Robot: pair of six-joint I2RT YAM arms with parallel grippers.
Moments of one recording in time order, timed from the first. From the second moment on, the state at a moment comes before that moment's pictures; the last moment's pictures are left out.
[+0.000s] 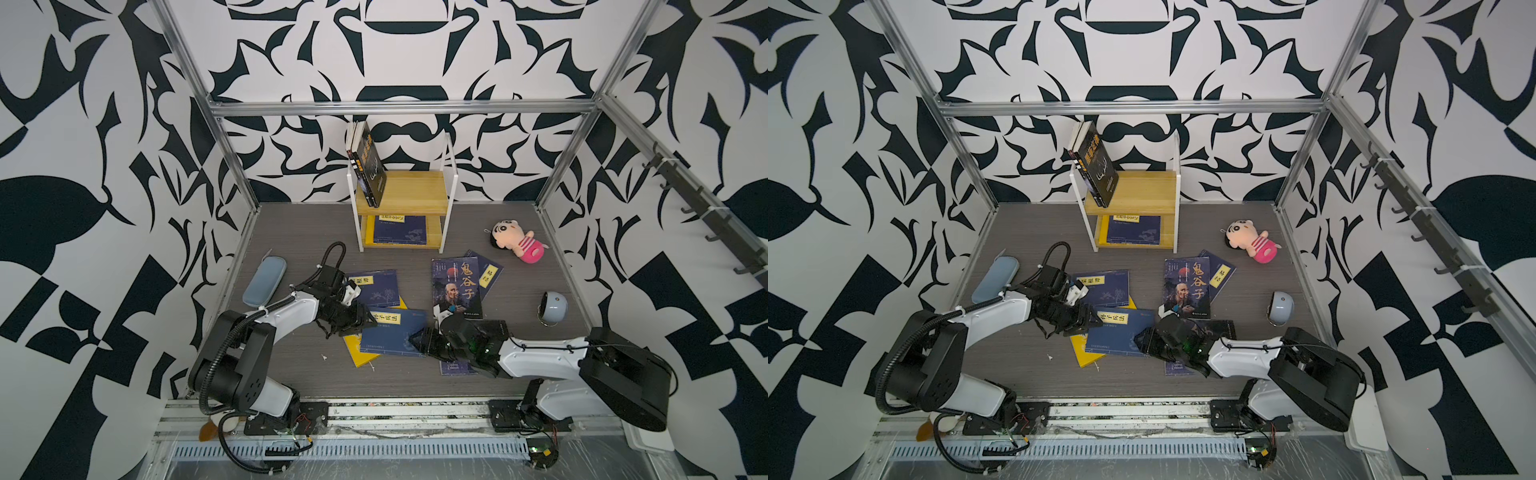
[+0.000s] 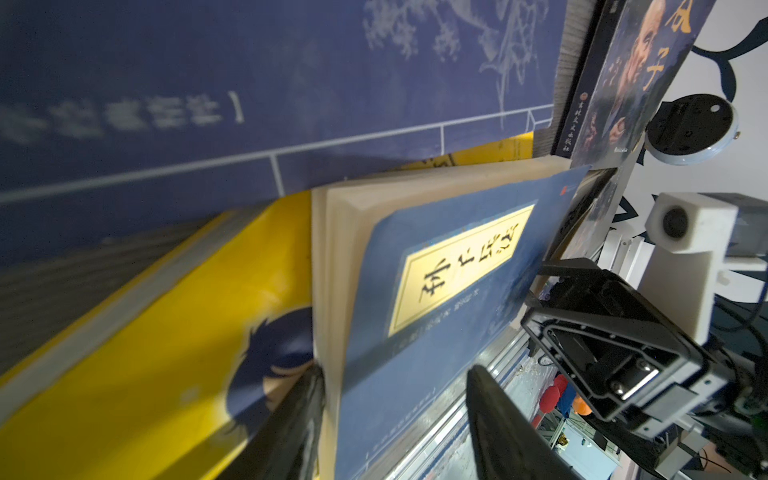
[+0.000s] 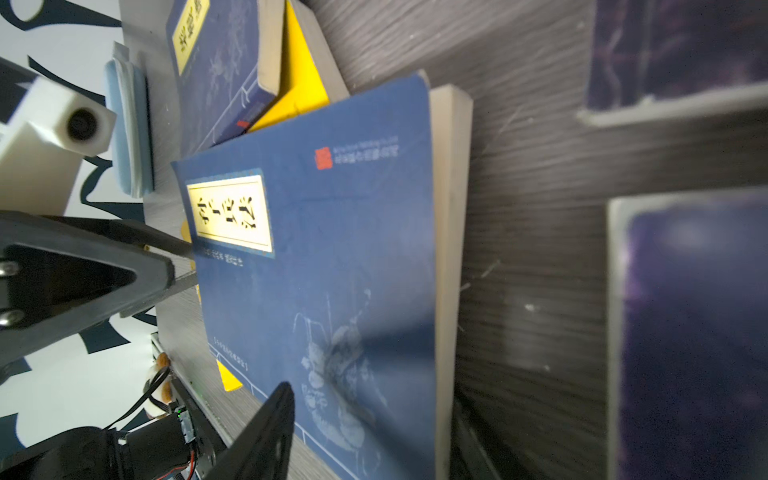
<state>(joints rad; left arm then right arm) -0.41 1.49 0.71 -0.47 0.67 -0.49 0.94 1.33 0.35 0.26 -0.09 1.20</state>
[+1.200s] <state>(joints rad) -0.19 1.25 0.73 -0.42 0.74 -0.50 0.92 1.12 0.32 0.48 -0.07 1.12</state>
